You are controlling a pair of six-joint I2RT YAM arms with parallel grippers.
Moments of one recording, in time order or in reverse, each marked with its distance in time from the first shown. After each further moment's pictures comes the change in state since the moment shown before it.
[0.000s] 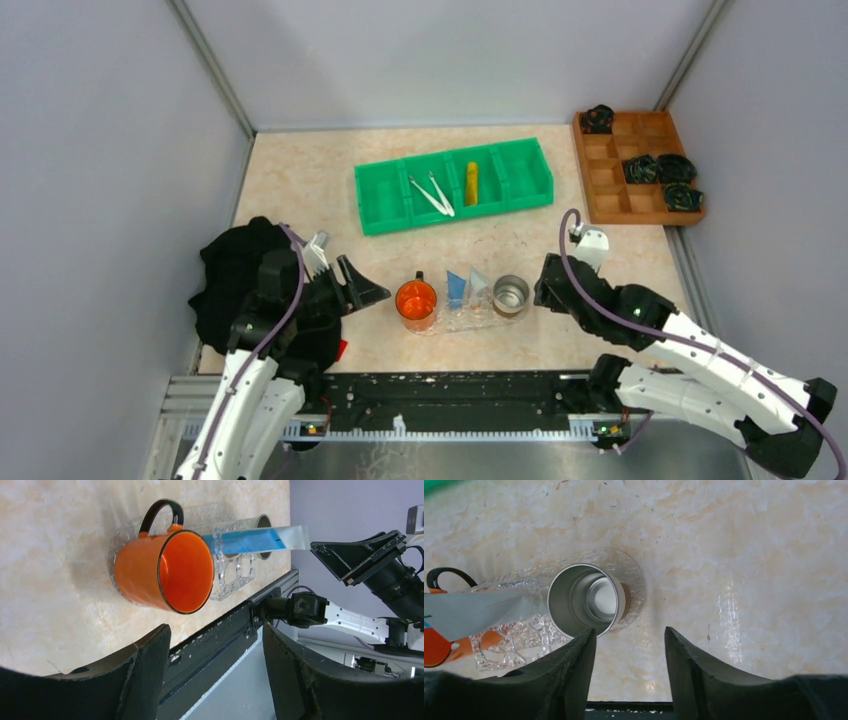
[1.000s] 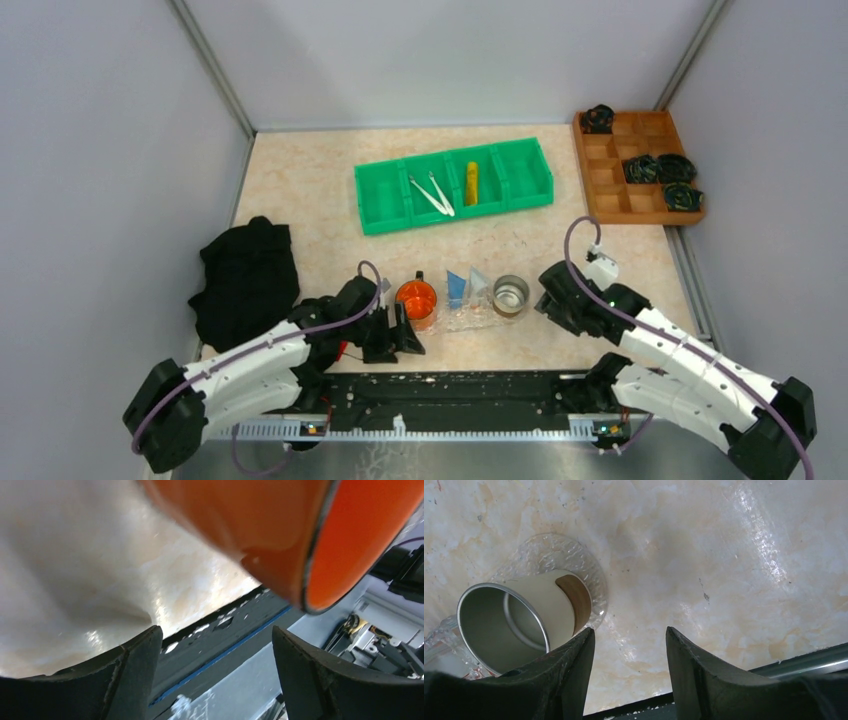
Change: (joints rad) left arm -0.571 0.344 -0.213 0.154 -0.277 -0.244; right arm -0.196 0.073 -0.205 0.005 -0.166 0.399
